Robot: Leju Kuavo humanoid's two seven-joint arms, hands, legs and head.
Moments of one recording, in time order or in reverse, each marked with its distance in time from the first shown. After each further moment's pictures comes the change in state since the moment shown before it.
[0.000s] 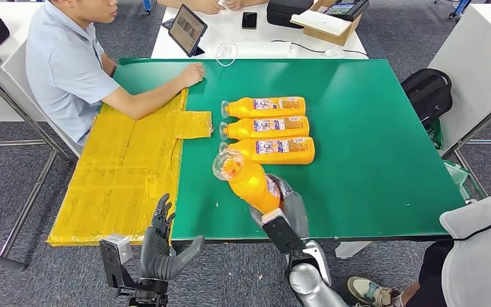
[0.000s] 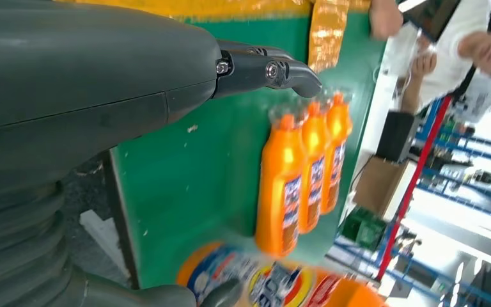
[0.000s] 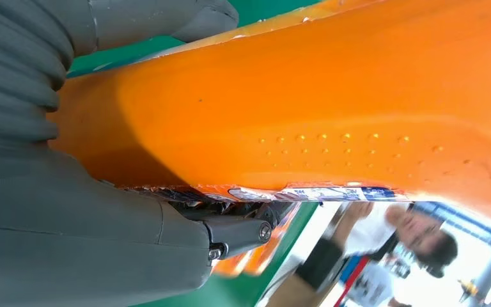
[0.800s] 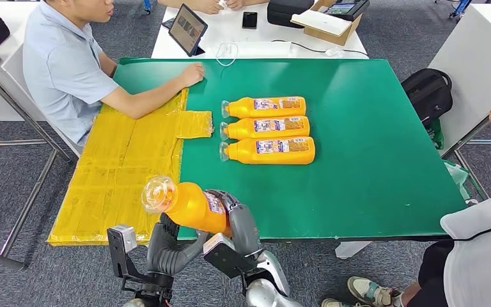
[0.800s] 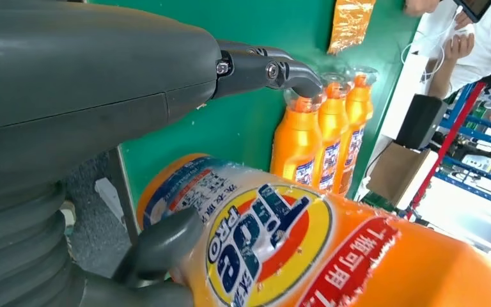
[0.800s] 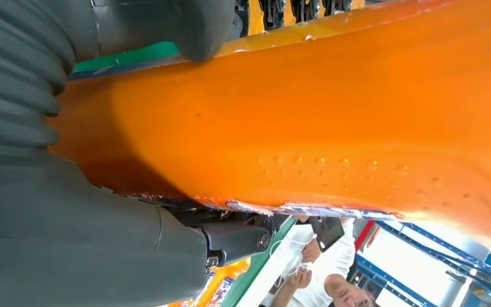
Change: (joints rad) left arm -0.046 0.002 -0.026 0.028 0.111 -0.017 0.048; right arm -0.053 0.093 0.294 0.105 -0.014 -0.070 -0.008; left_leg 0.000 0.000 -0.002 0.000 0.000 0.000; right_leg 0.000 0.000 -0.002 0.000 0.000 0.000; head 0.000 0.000
